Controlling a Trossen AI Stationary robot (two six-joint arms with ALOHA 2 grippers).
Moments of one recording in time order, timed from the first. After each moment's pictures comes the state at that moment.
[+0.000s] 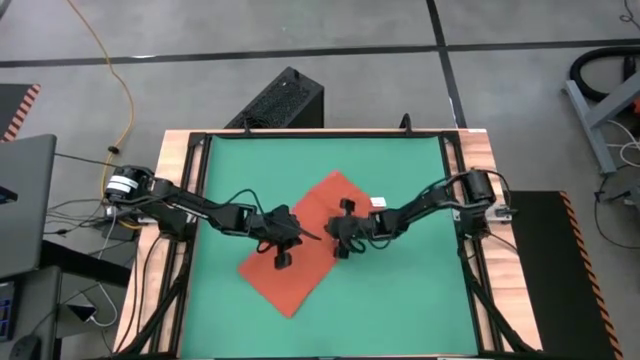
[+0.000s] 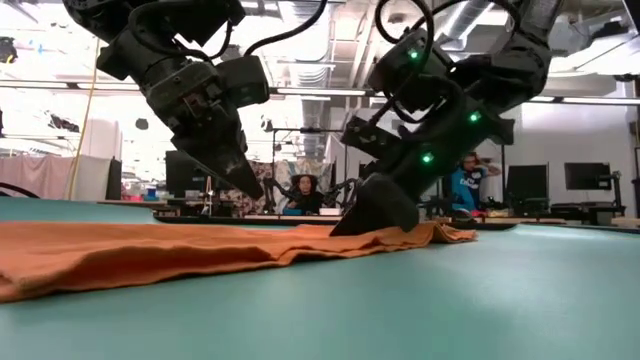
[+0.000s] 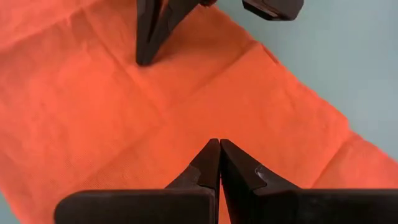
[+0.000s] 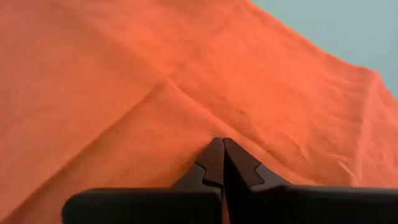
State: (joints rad) left arm -0.12 1.54 0.70 0.12 -0.07 -0.27; right arm 0.10 1.89 0.83 0.37 0.31 0.02
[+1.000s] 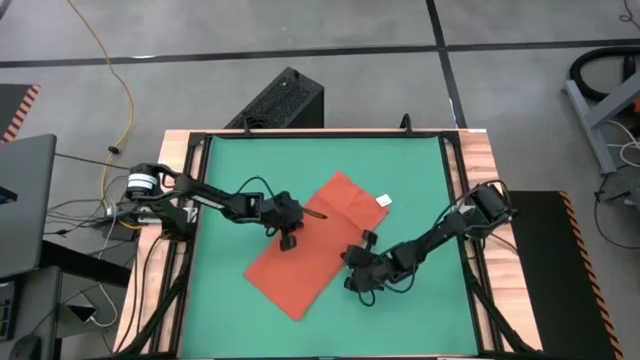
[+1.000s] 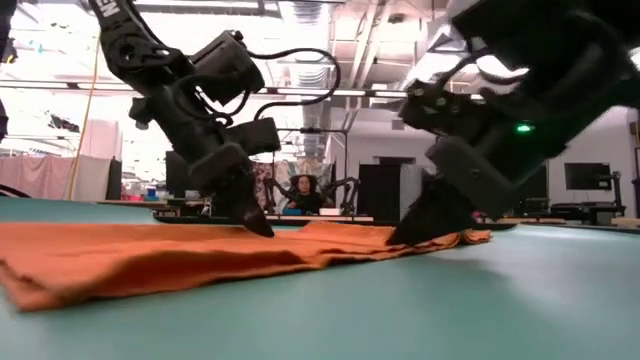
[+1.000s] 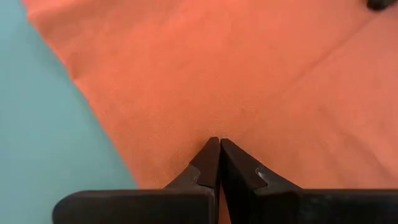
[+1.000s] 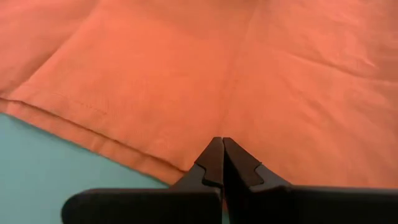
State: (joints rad) left arm 0.07 1.69 0.67 0.20 -0.01 -0.14; right arm 0.46 1.87 0.84 0.07 0.63 0.64
